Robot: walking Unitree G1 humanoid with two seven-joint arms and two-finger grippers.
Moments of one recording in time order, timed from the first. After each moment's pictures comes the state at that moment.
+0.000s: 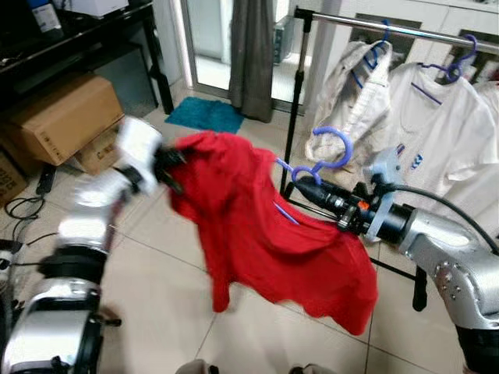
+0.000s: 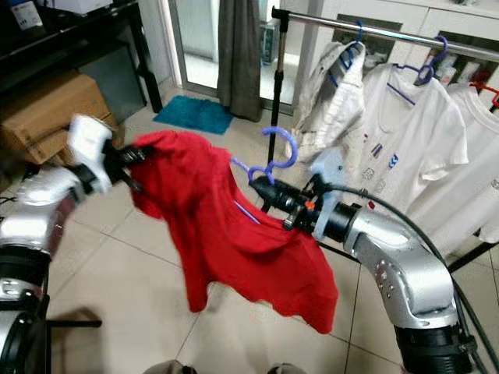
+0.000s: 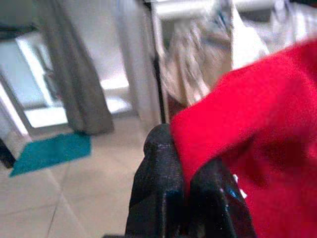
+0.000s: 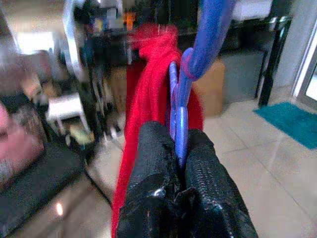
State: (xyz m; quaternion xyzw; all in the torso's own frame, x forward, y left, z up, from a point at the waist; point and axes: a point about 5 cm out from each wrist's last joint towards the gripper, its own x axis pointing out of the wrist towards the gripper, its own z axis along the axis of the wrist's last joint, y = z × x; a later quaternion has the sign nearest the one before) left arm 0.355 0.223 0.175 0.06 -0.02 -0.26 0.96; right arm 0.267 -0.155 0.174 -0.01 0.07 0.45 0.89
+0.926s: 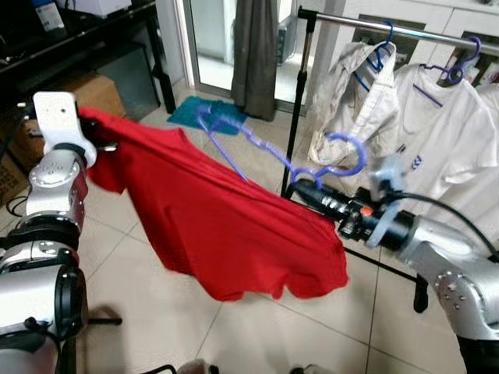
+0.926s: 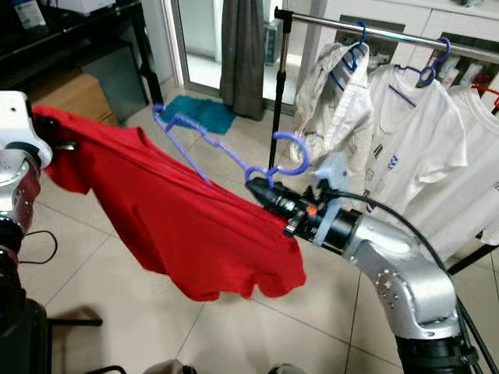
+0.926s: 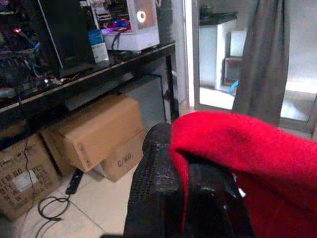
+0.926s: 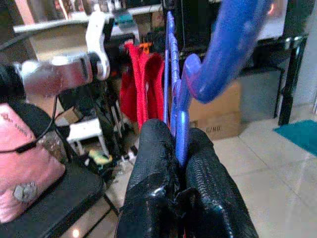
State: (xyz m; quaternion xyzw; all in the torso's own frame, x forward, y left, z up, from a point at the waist) left arm 0.372 0.297 0.186 0.08 0.00 0.12 0.99; right arm 0.258 -0.154 0.184 0.07 0.01 0.47 0.88
